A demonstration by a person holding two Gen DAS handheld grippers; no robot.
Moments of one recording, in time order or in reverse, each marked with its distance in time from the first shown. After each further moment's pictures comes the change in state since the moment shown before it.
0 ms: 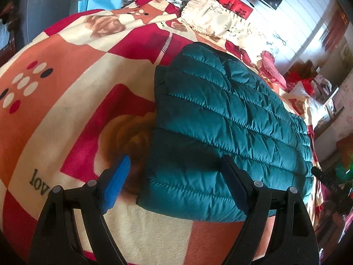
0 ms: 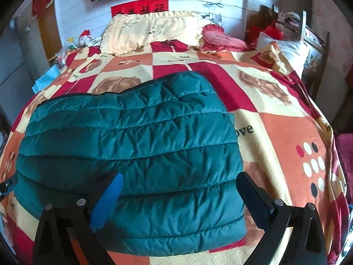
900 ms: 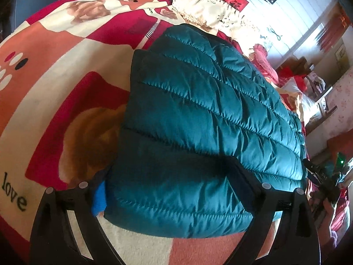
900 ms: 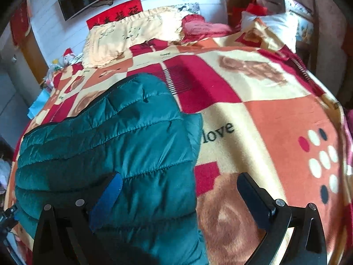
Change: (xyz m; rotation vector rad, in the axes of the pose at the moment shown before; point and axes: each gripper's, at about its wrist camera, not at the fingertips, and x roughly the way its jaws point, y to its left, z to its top) left arm 0.036 -0.014 0.007 -0.005 0.072 -0.079; right arm 0.049 -0.082 0.020 0.153 0.024 0.089
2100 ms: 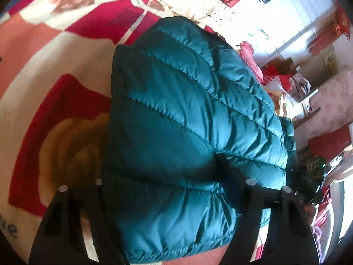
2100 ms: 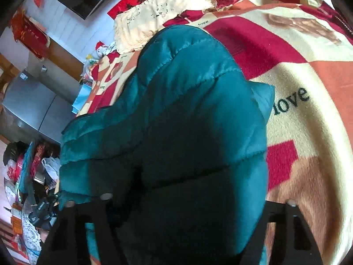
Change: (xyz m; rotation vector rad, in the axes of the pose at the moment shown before) left arm 0.005 0.011 0.020 -0.009 0.063 -0.146; right arm 0.045 0.014 -0.005 0.090 0.164 0.386
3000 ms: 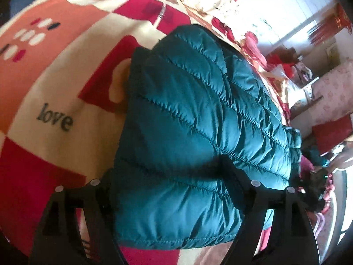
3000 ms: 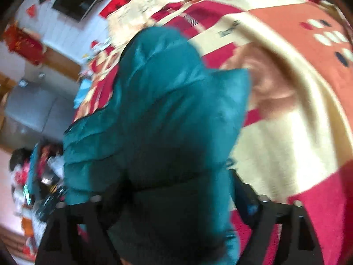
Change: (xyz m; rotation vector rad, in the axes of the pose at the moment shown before) left arm -0.097 0.021 -0.089 -0.006 0.050 0.076; right arm -0.088 -0.005 -0.147 0.146 0.023 -0.028
